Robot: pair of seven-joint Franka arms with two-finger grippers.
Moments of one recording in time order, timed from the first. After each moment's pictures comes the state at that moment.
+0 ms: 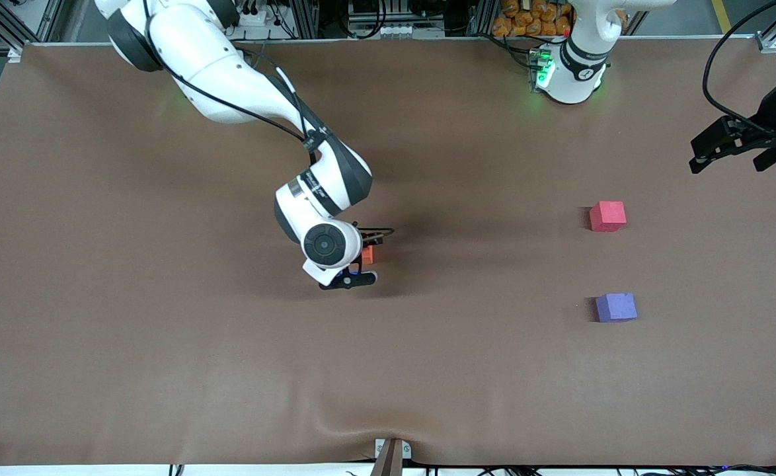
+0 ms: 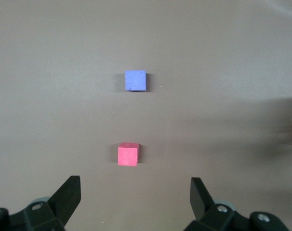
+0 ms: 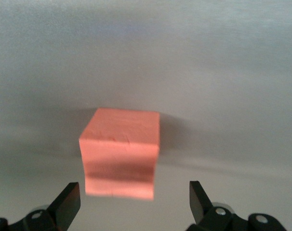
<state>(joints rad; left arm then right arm) -0.10 -0.03 0.02 -1.55 0.02 1.57 -0.10 0.52 0.82 0.12 -1.27 0.13 1.81 0.45</state>
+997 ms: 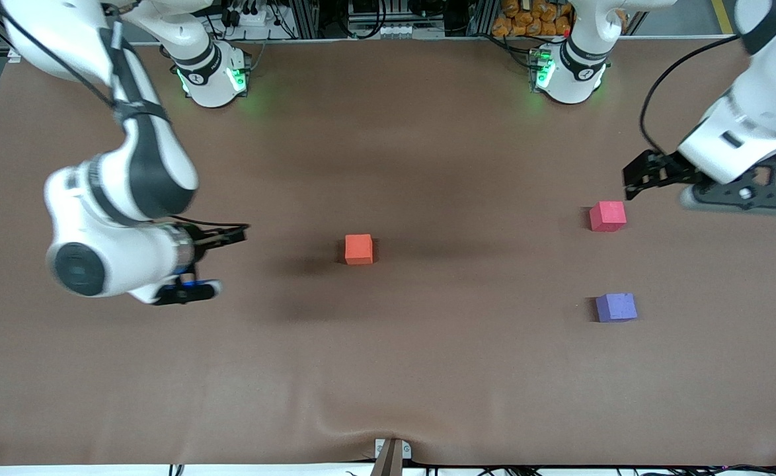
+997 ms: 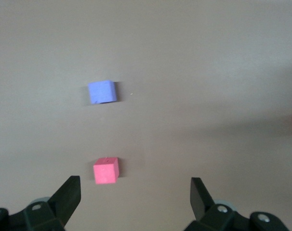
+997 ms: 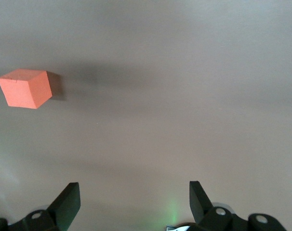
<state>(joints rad) -0.12 0.08 -0.11 -1.55 0.02 1.67 -0.11 0.13 0.54 0.11 -1.27 0.13 1.40 0.13</state>
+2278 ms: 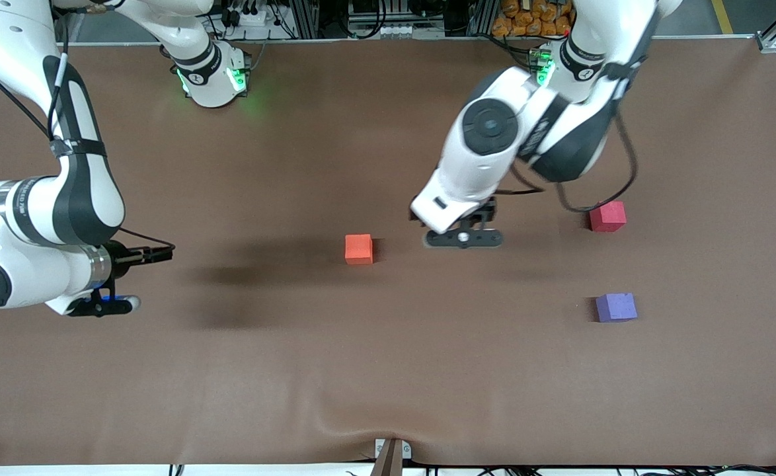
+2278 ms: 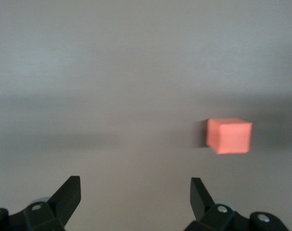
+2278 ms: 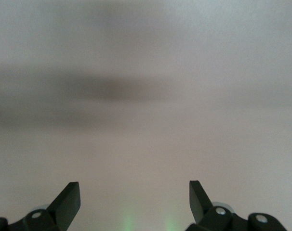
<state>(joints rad) -0.51 0.50 -0.19 -1.41 0.02 1.91 -0.71 -0.06 0.51 0.09 -1.48 0.00 1.55 -0.03</state>
